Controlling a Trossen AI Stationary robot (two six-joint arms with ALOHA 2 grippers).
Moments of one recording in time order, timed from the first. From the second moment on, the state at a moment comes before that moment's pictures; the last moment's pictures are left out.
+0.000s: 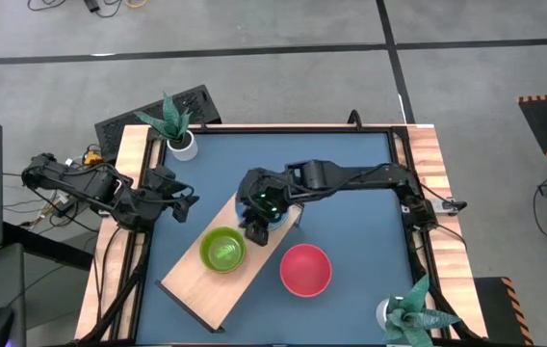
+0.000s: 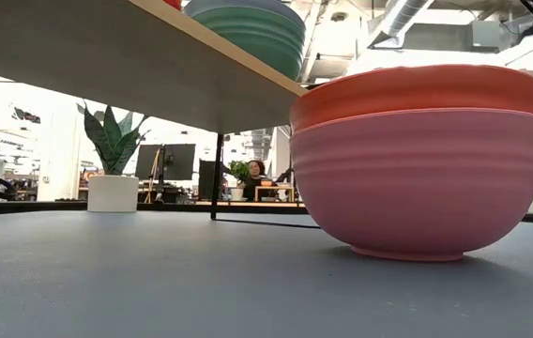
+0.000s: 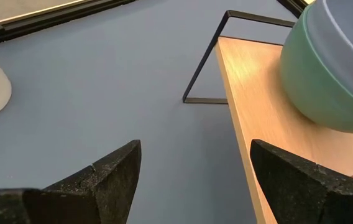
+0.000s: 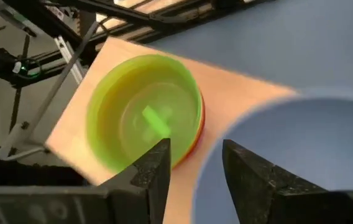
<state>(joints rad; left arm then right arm) -0.33 0.73 0.84 -0.95 -0.63 -1.04 0.11 2.08 2.28 -0.96 -0.10 0.39</state>
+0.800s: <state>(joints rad) -0.32 0.67 0.84 -0.95 -0.57 -0.98 0.27 1.89 1.83 -1.39 0.15 1.00</state>
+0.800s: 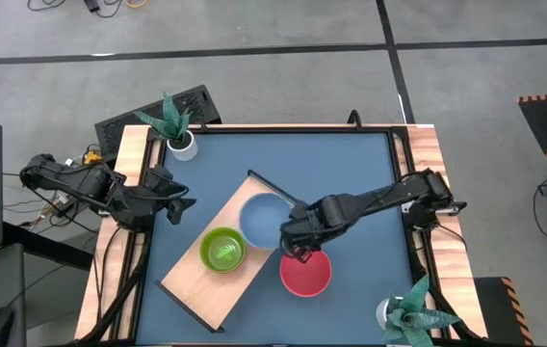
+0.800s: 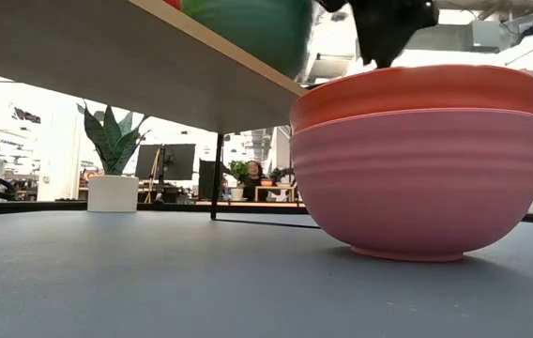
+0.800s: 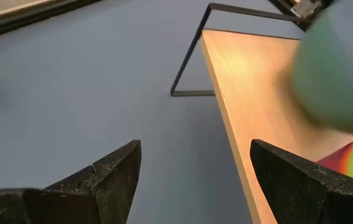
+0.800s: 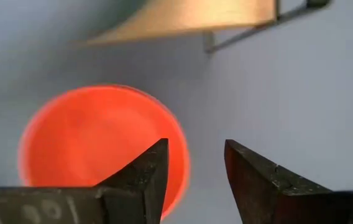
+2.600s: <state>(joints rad) -0.32 0.62 0.84 -0.95 -0.62 -1.00 0.38 1.63 1.24 -0.94 0.00 1.32</state>
